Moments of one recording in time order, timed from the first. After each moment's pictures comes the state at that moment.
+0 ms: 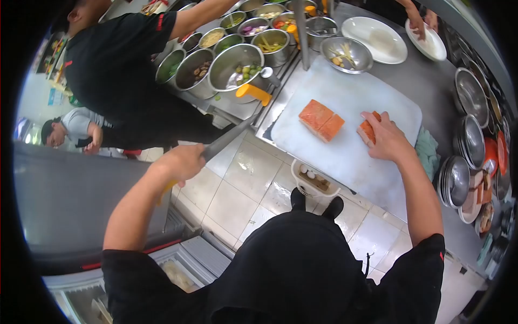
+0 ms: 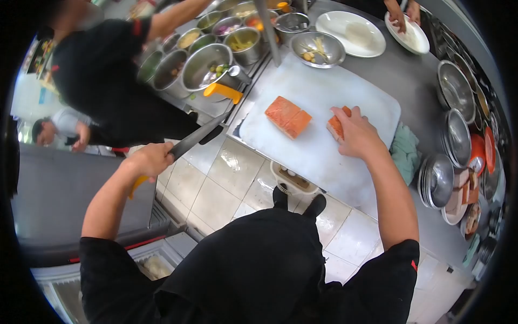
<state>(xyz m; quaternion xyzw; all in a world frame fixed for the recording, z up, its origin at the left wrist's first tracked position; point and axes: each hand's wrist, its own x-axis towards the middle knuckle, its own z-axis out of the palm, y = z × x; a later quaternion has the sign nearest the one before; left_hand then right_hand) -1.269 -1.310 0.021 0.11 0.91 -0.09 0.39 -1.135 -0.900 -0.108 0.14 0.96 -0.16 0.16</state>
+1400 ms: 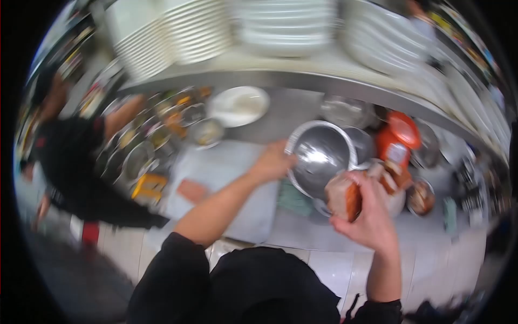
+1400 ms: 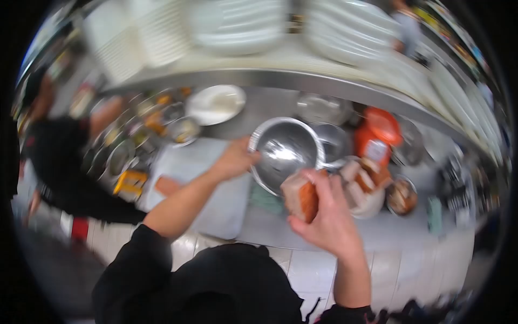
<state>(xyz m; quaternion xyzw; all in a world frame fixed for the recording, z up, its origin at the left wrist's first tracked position) -1.122 -0.851 -0.035 0.44 0.71 0.48 0.27 -0.854 -0.797 0.064 0.23 0.91 -0.30 -0.18</state>
